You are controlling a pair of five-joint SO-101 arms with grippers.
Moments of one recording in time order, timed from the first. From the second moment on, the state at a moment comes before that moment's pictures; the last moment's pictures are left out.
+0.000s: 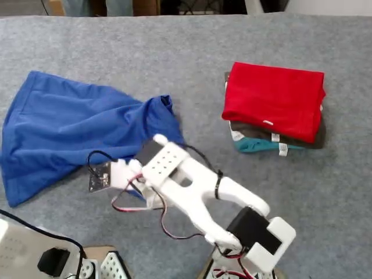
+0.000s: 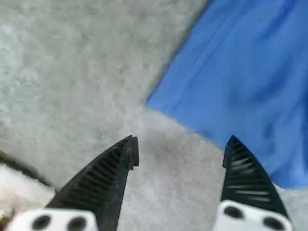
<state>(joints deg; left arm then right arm) -75.0 8.0 -7.3 80.8 -12.7 -49.4 -0.8 30.6 73.5 44.5</state>
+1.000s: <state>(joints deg) -75.0 8.0 -5.4 79.7 -12.9 -54.9 -1.0 36.6 64.8 37.4</state>
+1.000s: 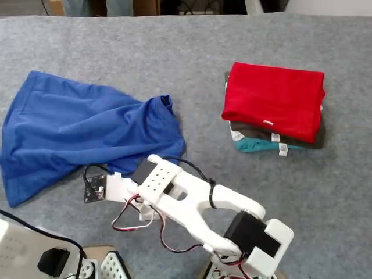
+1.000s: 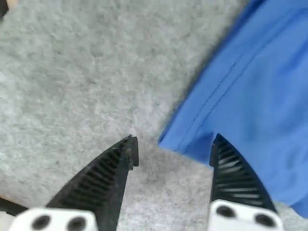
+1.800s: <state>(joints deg) -74.9 8.0 -2.5 78.6 -12.9 -49.8 5.8 35.3 57.5 37.2</state>
